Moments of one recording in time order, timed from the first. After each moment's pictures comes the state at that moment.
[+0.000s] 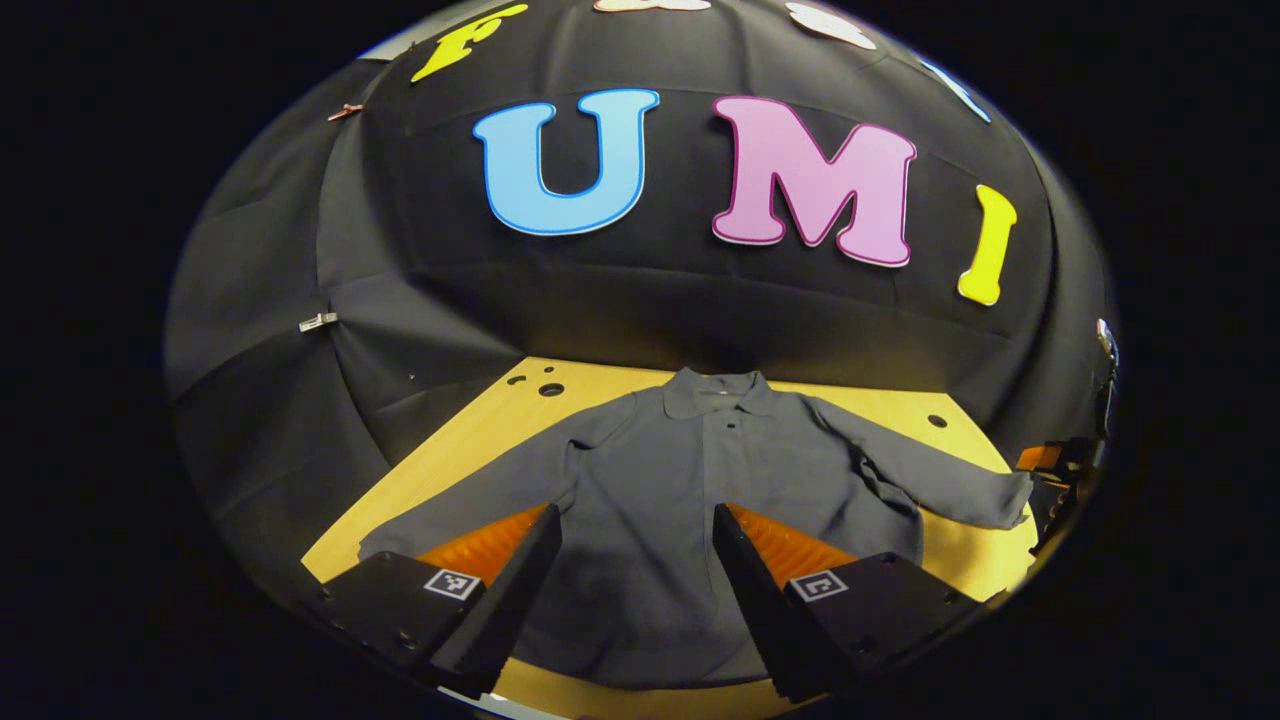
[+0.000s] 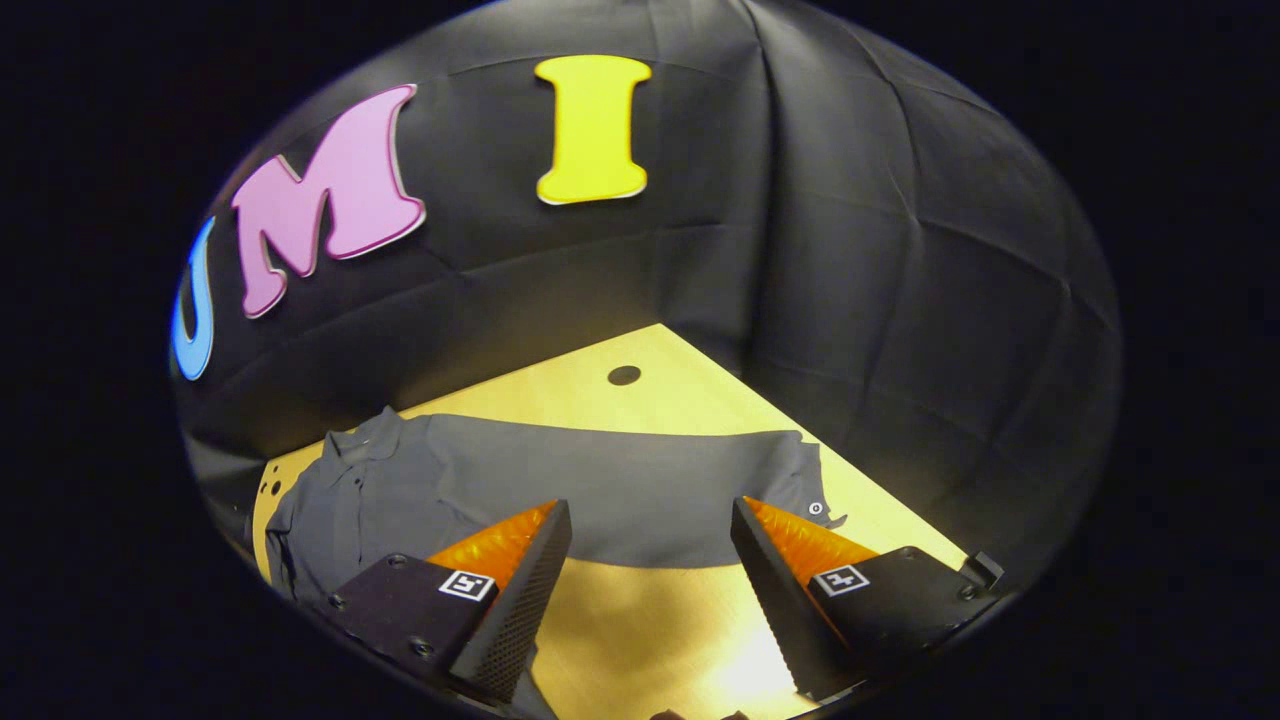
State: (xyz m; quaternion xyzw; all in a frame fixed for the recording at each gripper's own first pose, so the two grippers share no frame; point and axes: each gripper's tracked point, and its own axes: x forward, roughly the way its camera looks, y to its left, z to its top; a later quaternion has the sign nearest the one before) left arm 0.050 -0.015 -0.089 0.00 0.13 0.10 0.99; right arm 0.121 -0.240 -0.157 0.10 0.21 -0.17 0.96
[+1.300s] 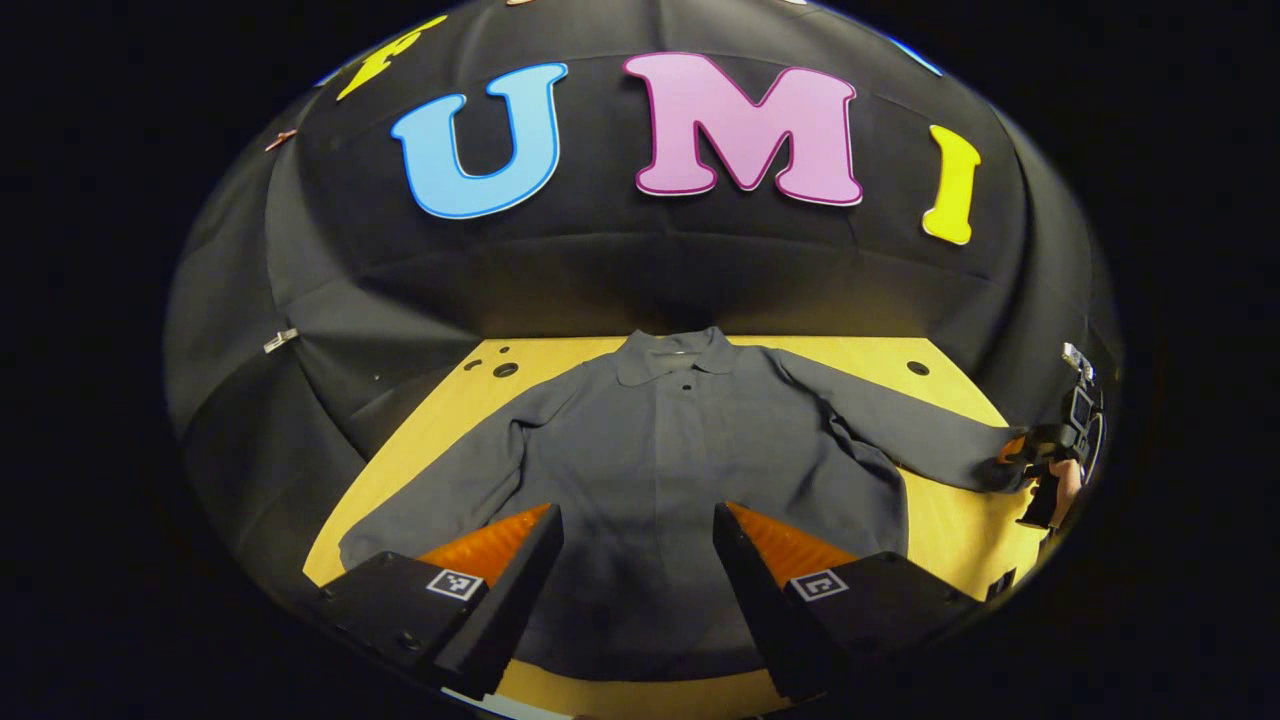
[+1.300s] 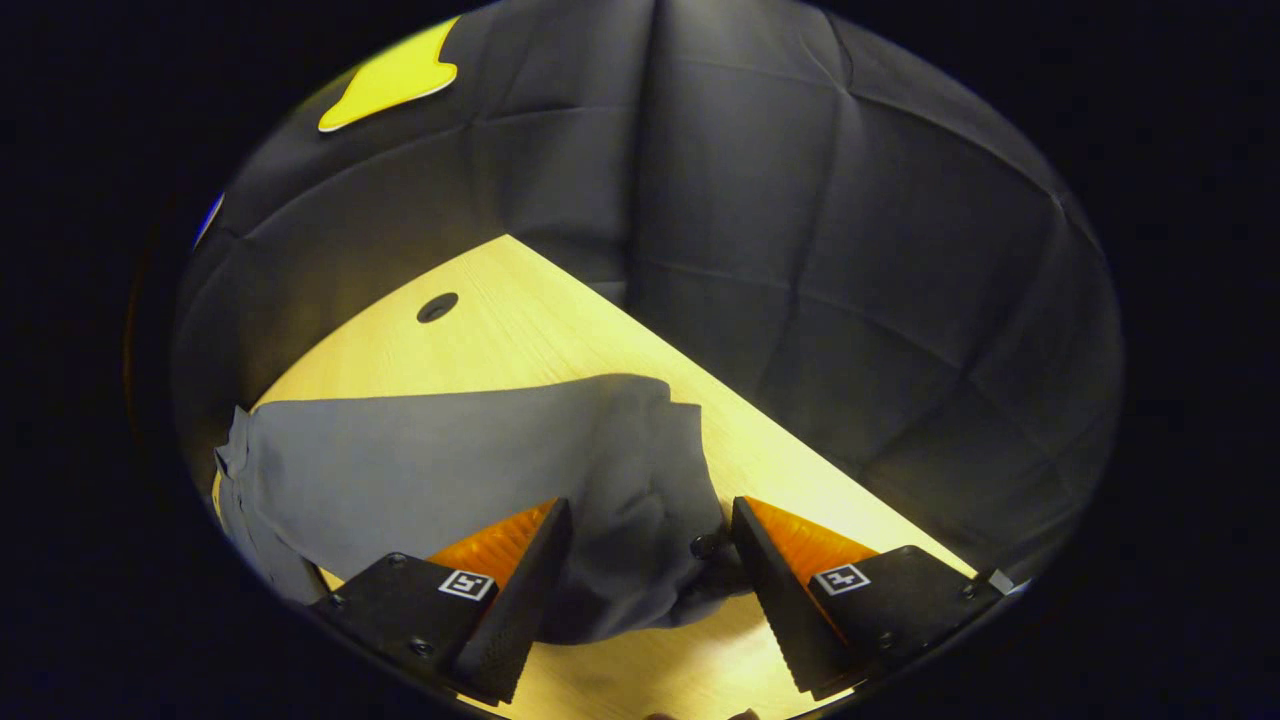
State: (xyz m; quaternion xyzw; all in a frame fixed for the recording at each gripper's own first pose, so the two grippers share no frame) left arm 0.072 -0.076 -0.106 0.05 0.17 0.06 0.98; right arm 0.163 -0.377 -0.283 0.13 0.32 -0.27 0.90
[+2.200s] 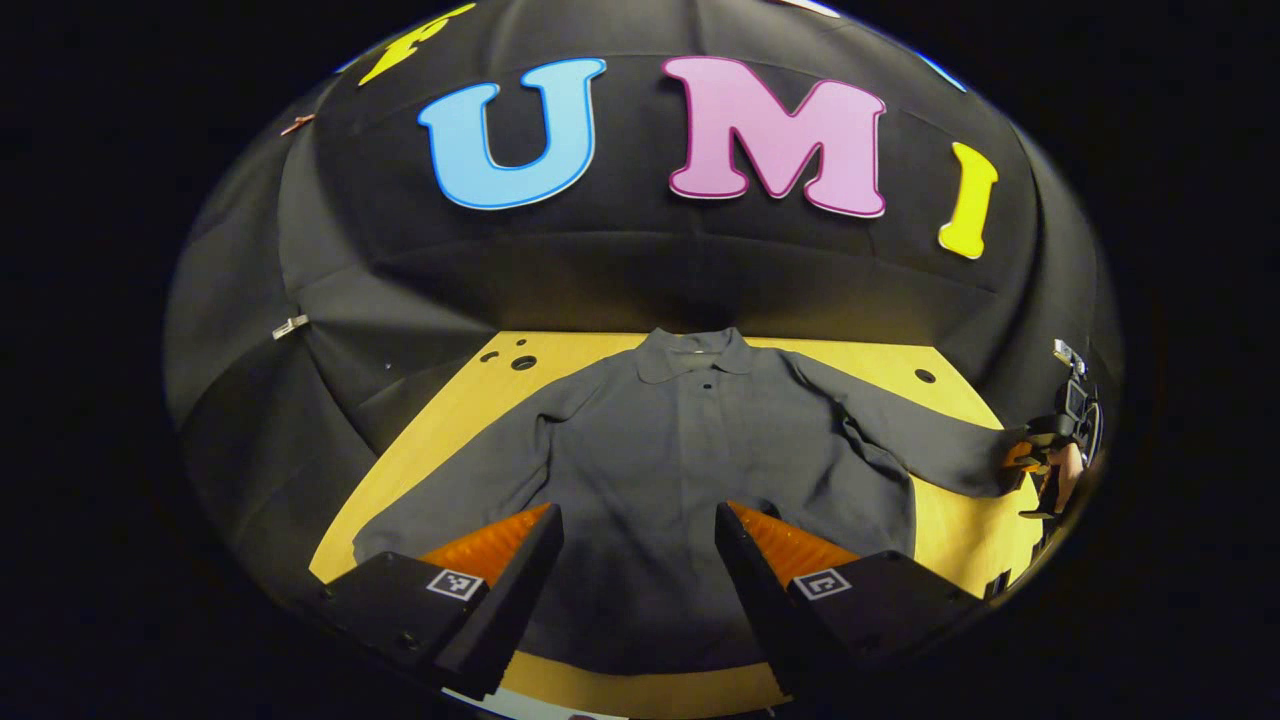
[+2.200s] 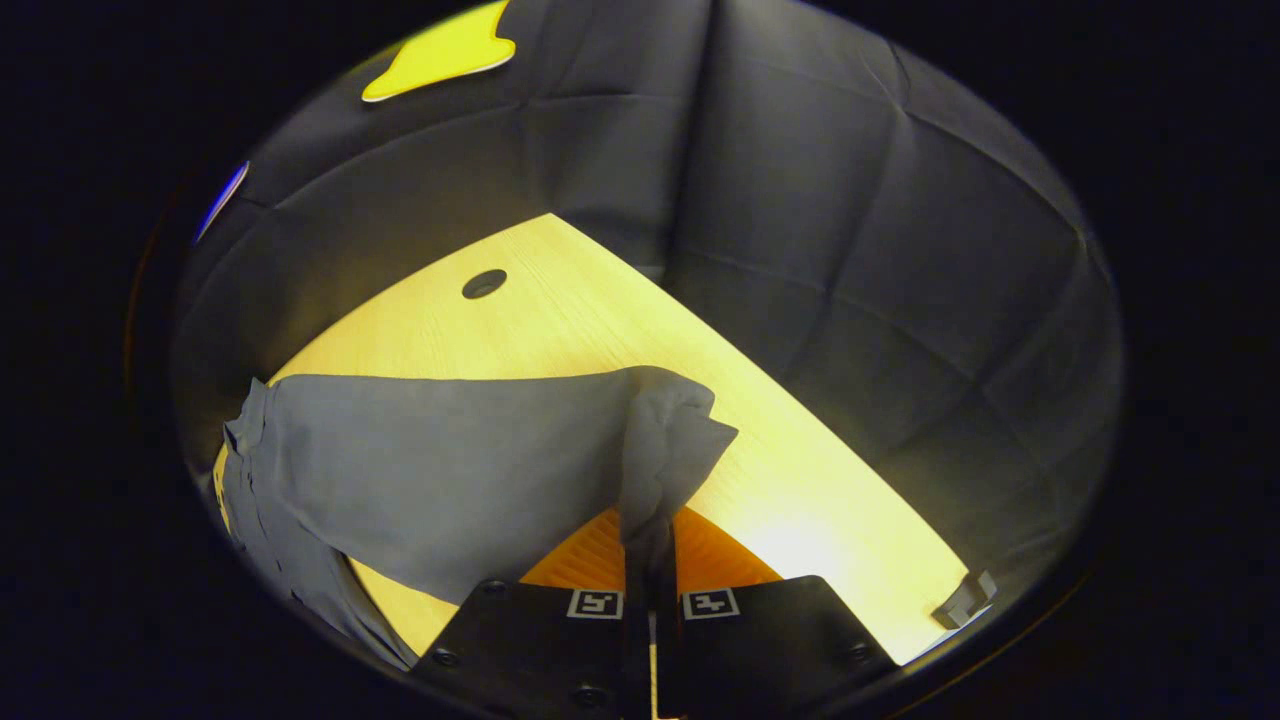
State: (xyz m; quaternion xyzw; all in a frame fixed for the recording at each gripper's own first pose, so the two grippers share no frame) left arm 0.053 -0.030 -0.098 0.02 0.17 0.08 0.98; right arm 0.175 -0.333 -0.249 0.11 0.35 -0.23 0.90
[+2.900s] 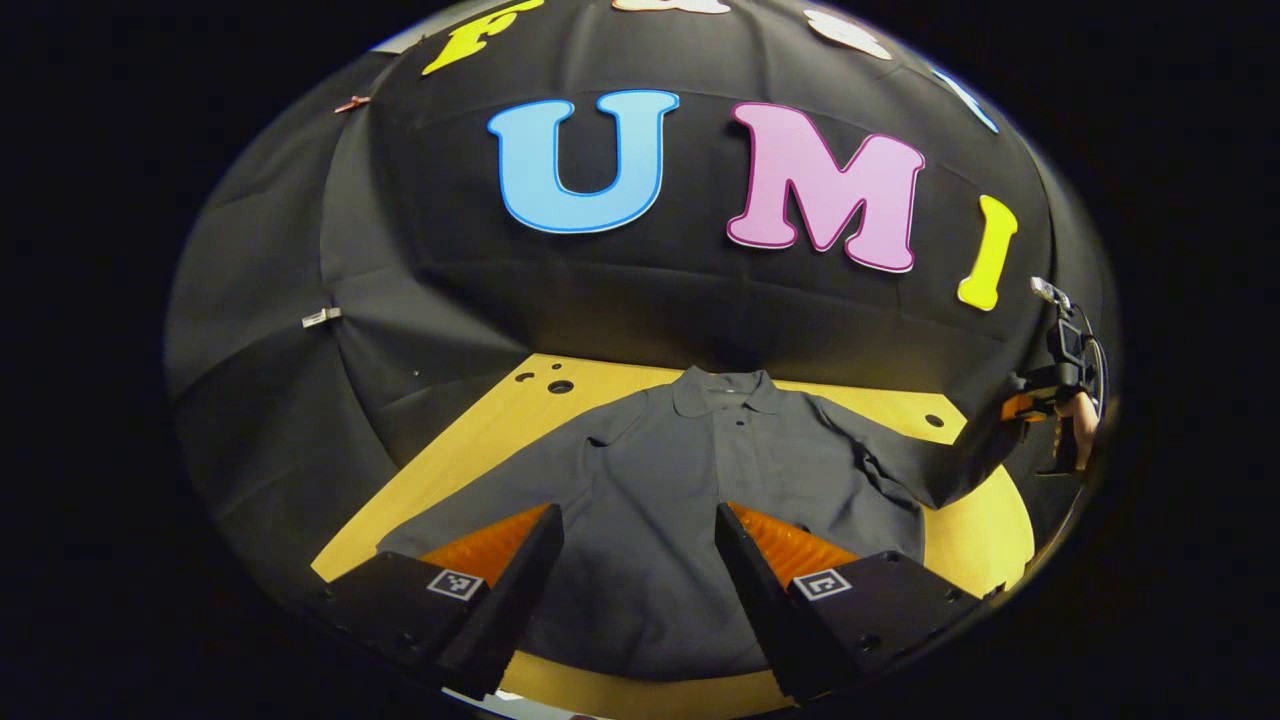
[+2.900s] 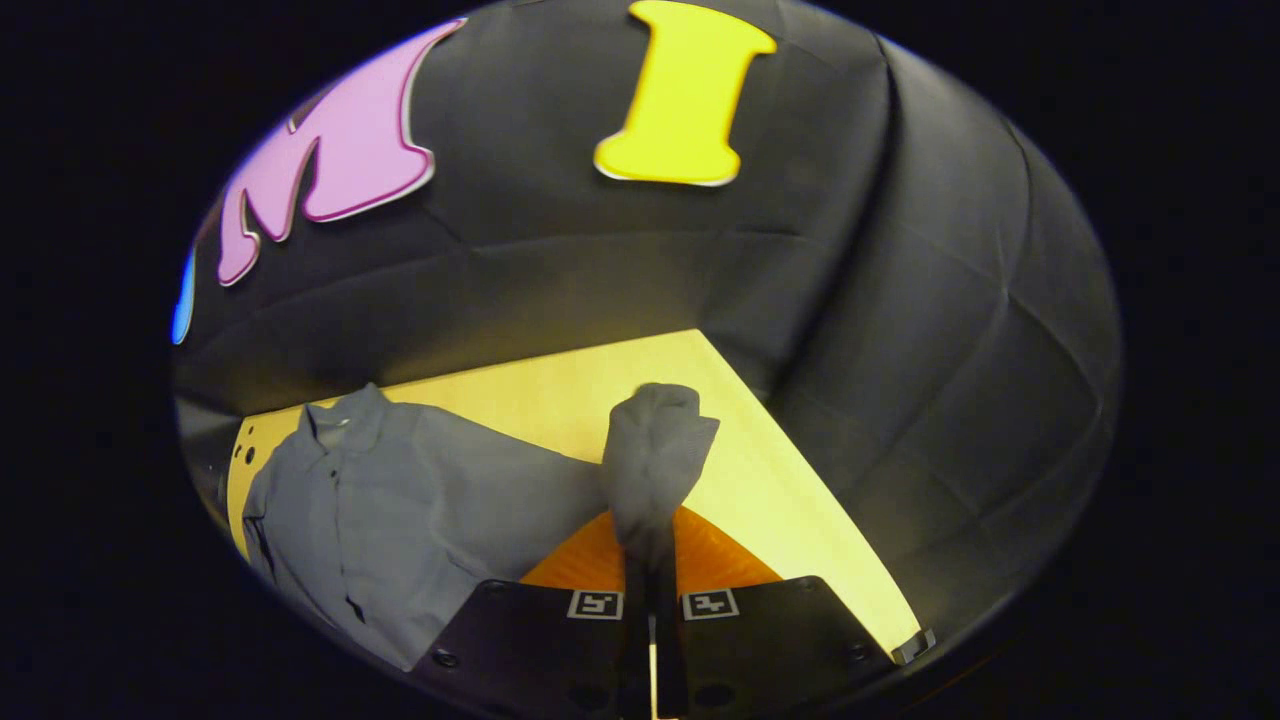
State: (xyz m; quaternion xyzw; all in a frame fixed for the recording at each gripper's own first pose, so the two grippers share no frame) left arm 0.028 0.020 -0.081 -0.02 0.12 0.08 0.99; right arm 0.231 -0.180 -0.101 0.01 0.26 -0.11 0.96
